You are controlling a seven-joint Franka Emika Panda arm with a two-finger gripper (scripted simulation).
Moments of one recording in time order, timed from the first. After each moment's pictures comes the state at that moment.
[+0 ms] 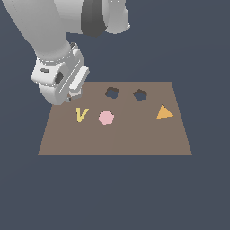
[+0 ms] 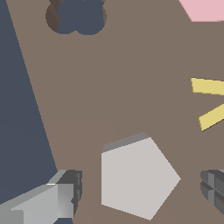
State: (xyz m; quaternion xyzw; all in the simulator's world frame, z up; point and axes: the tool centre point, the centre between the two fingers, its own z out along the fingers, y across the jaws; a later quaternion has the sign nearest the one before) arm -0.084 -0.159 0.050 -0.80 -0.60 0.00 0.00
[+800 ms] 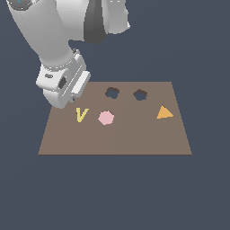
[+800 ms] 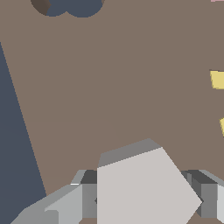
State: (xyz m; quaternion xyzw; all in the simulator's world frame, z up) arm -0.084 -0.158 0.031 -0.80 -0.60 0.00 0.00
